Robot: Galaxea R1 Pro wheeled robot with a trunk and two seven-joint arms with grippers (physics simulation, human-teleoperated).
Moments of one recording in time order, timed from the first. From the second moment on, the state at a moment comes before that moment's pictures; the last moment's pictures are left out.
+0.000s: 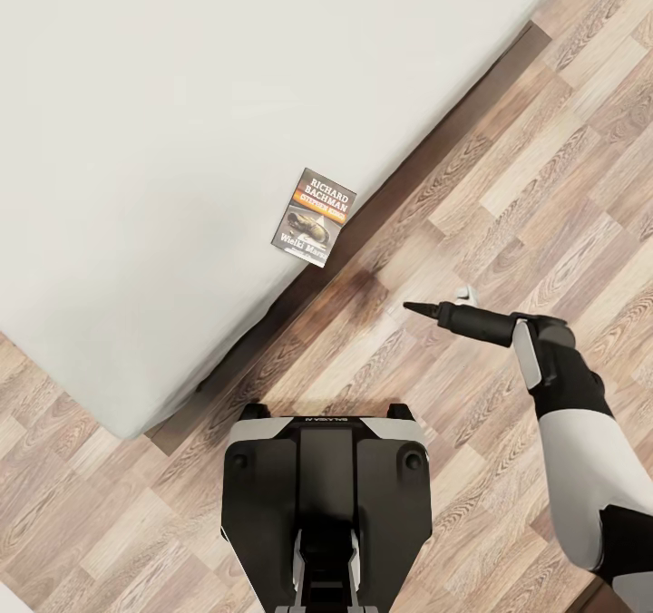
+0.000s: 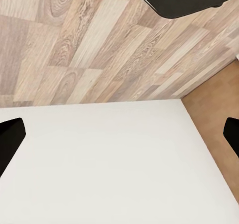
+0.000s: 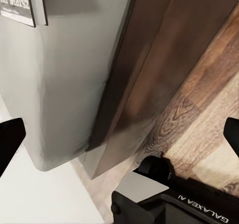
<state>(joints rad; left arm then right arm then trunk) -0.37 0.13 -0.07 -0.12 -0.27 -0.03 -0.27 -0.99 -0.15 -0.23 -0.95 -0.10 0.80 1.00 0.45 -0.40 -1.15</state>
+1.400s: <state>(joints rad) -0.37 0.11 -0.06 -0.12 -0.27 -0.03 -0.27 -1.20 -0.18 -0.04 -0.71 -0.10 0.80 1.27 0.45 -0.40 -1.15</state>
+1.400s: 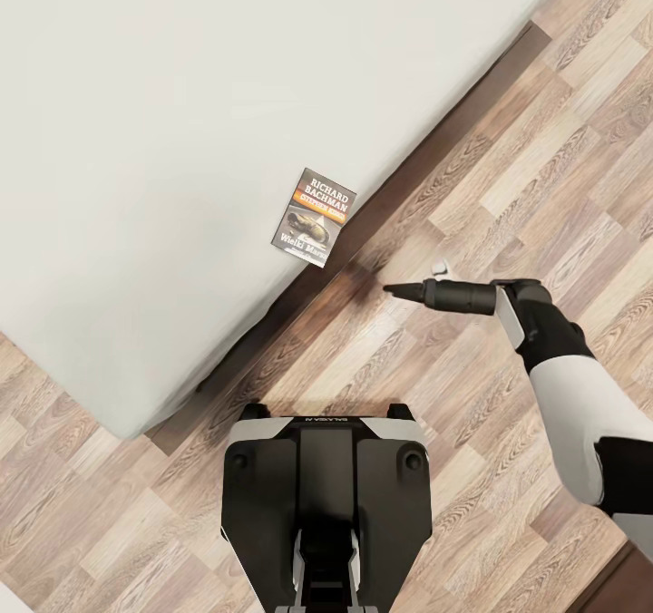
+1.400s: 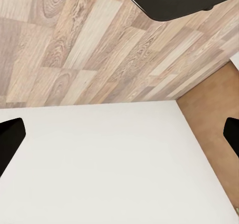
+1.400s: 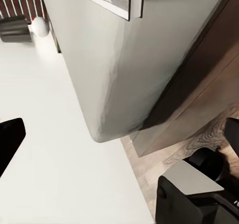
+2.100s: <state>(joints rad) -0.37 0.11 -0.07 -0.12 -0.27 -0.02 -0.26 -1.33 -0.15 -0.03 -0.64 -0.10 0.81 1.36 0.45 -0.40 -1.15</state>
